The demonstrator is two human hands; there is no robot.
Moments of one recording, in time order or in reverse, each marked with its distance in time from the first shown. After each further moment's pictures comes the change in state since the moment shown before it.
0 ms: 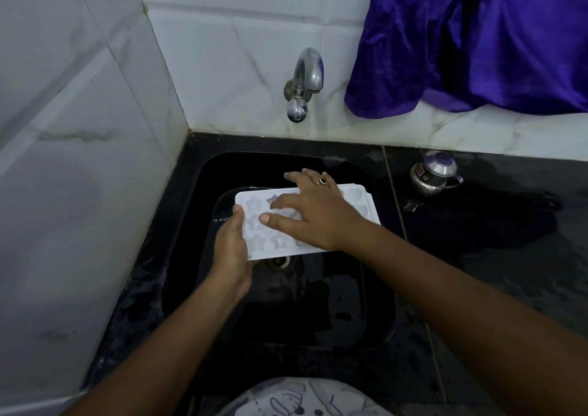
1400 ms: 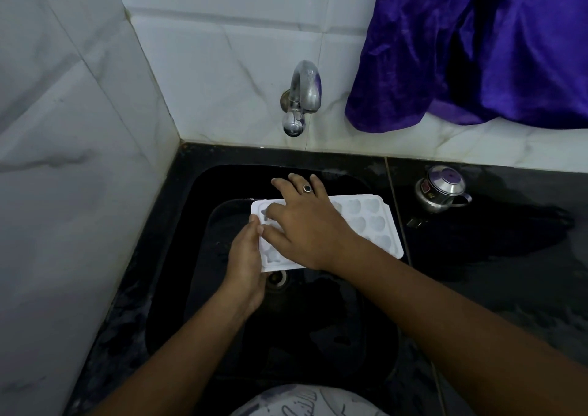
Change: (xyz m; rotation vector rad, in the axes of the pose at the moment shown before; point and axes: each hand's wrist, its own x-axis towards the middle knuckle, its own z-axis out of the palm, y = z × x) left_hand 0.029 0.002 0.037 0.038 -0.059 -0.036; right_hand 0.039 0.014 0.004 -0.262 0.059 -0.086
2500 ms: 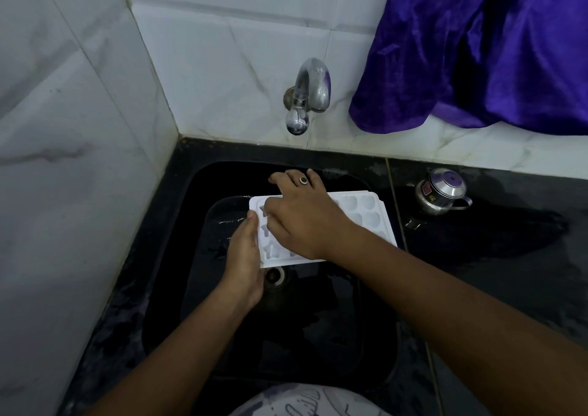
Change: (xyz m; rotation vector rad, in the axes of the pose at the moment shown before) left_hand 0.009 0.002 -0.004 -0.016 0.011 -0.029; right_hand 0.017 -0.001 -0.009 -0.061 -0.042 -0.033
